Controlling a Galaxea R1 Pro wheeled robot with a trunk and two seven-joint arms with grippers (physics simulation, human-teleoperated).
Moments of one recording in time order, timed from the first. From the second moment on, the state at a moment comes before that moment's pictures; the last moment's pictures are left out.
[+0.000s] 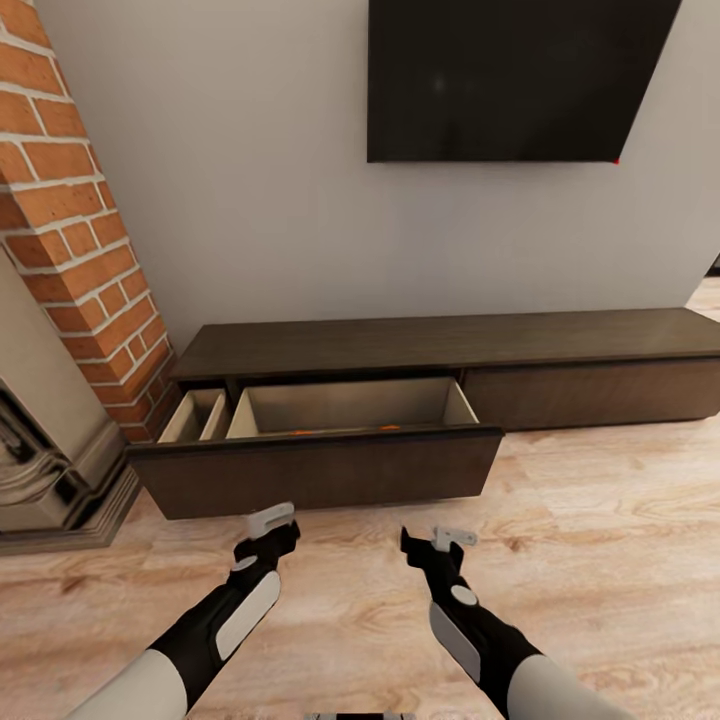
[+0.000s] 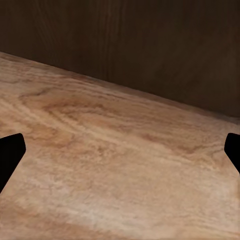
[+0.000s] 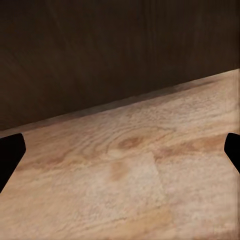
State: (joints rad) left arm -0.58 0.04 -0.60 -0.81 0.82 0.04 0.58; right arm -0.61 0.05 0.60 -0.49 -0.65 -0.25 -0.27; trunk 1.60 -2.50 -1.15
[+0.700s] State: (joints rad) left arm -0.58 0.04 -0.71 -0.76 0.81 -0.15 0.58; right arm -0.61 0.07 0.60 -0.48 -0.66 -0.45 -0.28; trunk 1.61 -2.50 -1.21
